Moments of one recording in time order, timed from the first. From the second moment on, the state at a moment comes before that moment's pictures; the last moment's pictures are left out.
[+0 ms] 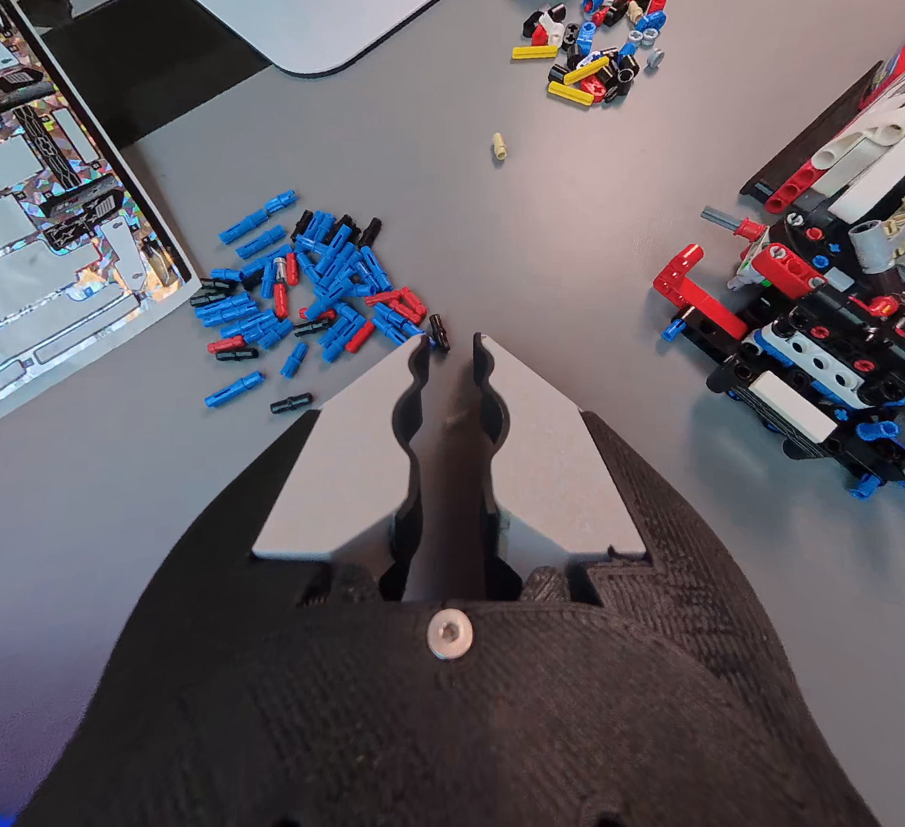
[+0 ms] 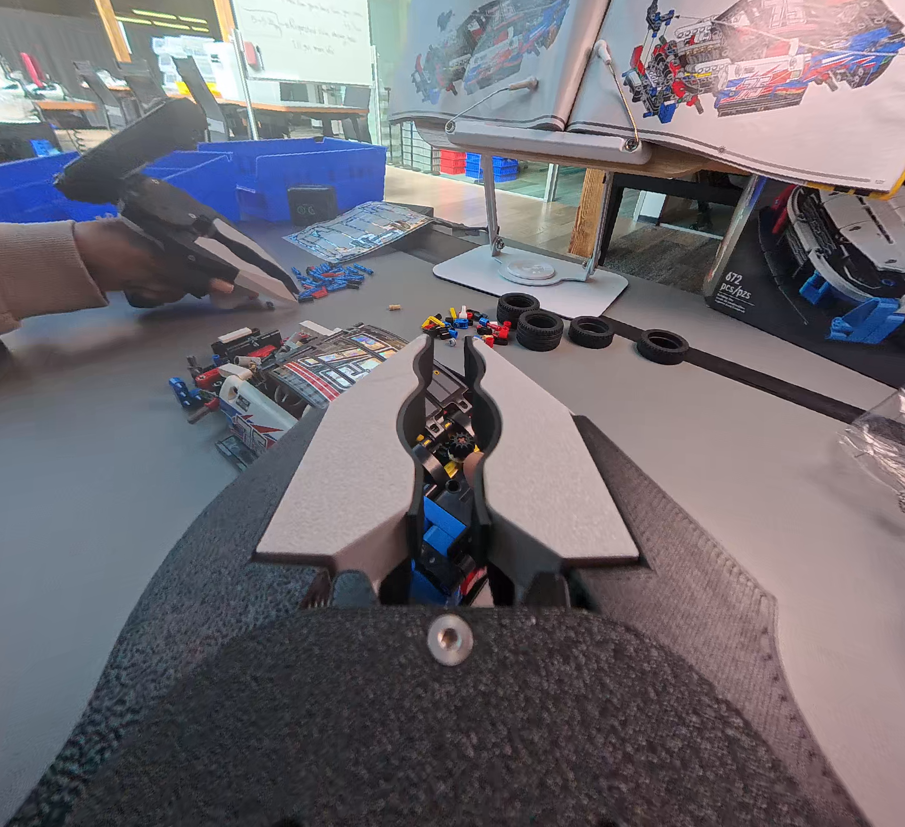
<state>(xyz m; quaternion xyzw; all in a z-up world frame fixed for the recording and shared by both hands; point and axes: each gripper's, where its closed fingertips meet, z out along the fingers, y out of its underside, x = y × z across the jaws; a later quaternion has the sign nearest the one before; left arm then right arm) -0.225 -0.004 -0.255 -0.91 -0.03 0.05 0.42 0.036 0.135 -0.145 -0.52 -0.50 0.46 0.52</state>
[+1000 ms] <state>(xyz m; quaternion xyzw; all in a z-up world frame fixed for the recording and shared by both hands) -0.236 -0.002 -0.240 -0.89 0.03 0.17 0.43 0.036 0.139 -0.152 -0.52 -0.52 0.43 0.53</state>
